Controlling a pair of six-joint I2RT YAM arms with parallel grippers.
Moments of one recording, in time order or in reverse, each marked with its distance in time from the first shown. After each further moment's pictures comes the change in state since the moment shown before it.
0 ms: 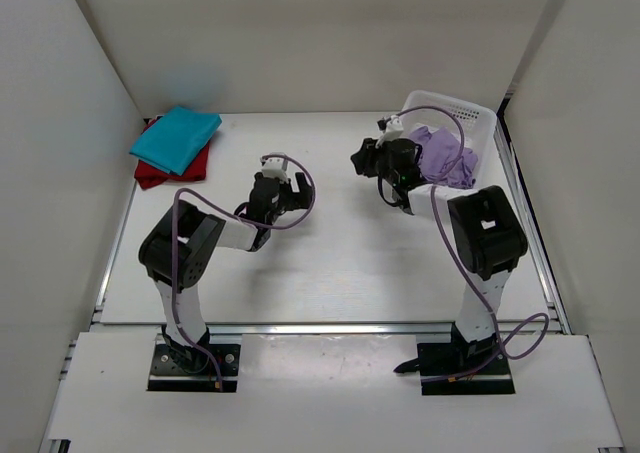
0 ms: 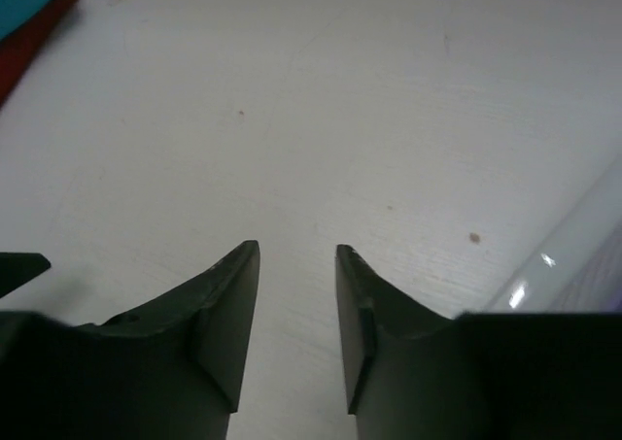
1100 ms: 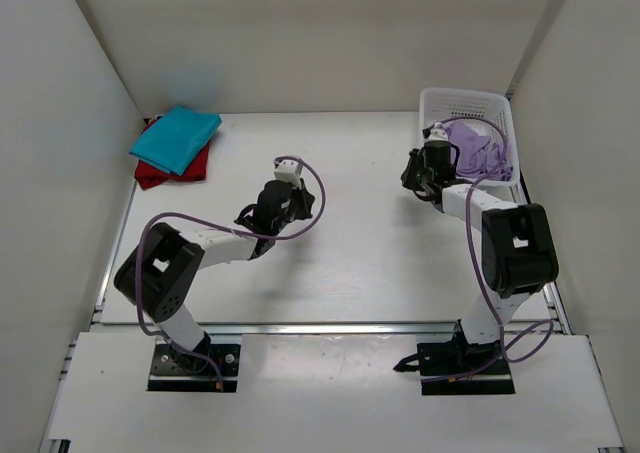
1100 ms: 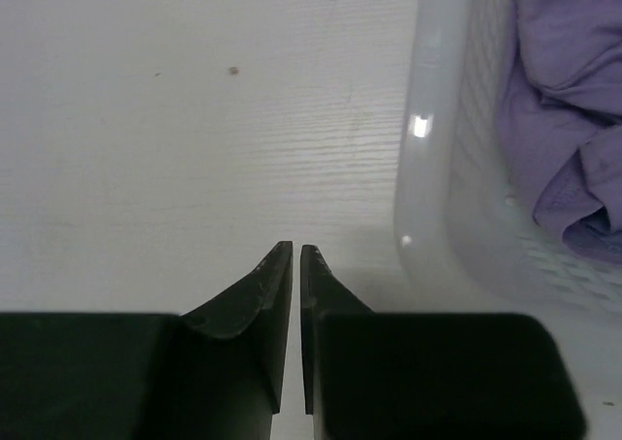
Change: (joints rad) left arm -0.124 -0.212 0.008 -0.256 -0.016 -0.050; right arm -0.179 -0.188 -0.082 -0.464 0.133 0.054
